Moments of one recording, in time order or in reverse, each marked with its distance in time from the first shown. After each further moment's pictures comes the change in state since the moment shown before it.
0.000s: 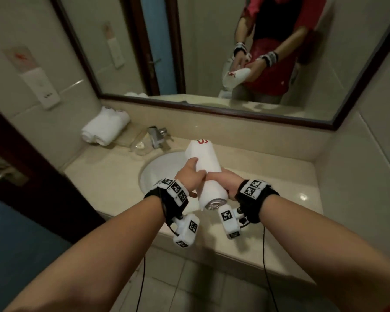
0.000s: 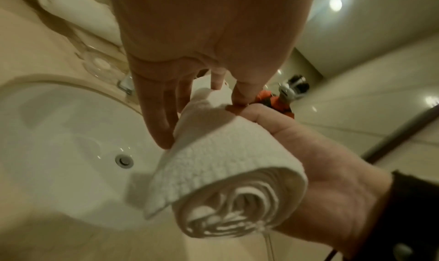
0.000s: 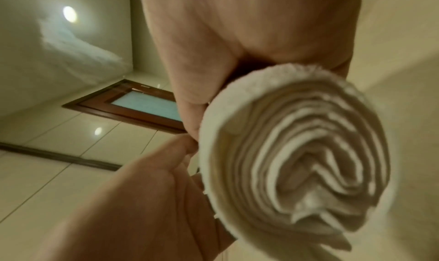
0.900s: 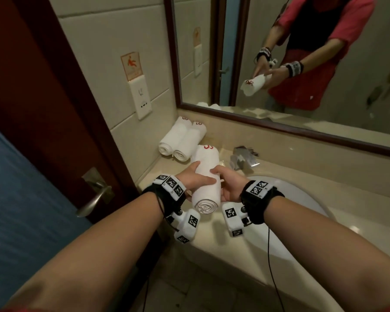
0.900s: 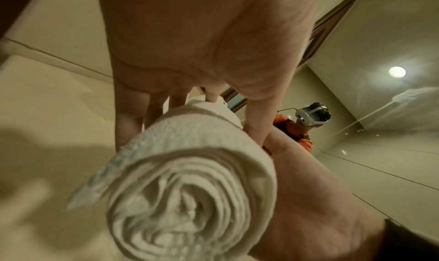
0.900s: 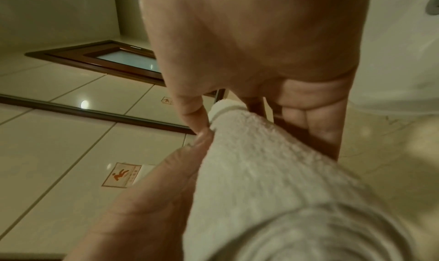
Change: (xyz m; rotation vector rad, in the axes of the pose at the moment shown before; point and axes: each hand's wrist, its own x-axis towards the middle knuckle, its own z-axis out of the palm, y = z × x) left_hand 0.106 -0.164 -0.358 -0.145 -0.101 -0.207; right_hand 0.176 -0.103 0.345 0.047 -0.165 0.169
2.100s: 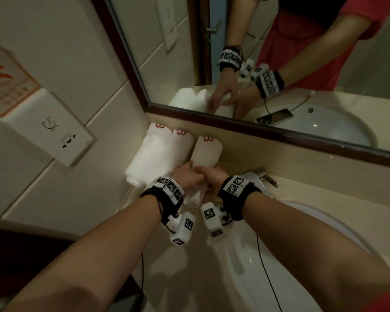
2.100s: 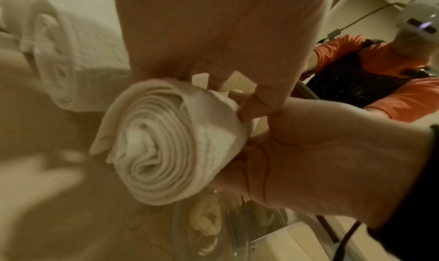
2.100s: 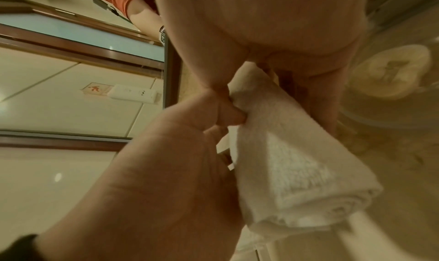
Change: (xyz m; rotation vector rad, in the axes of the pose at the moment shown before) left_hand 0.314 0.070 -0.029 0.372 0.075 -0.096; right_hand 0.271 -0.122 -0.050 0.095 0.212 0.071
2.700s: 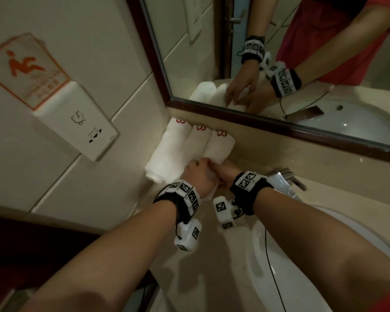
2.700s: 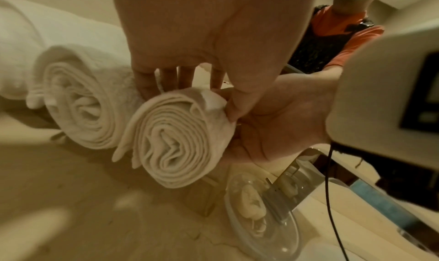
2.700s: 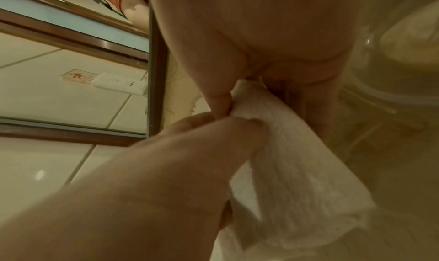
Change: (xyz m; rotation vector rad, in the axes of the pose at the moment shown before) left_hand 0.006 -0.027 -0.007 0.336 0.155 0.211; right_hand 0.028 -0.002 0.030 -0.174 -0.040 -0.126
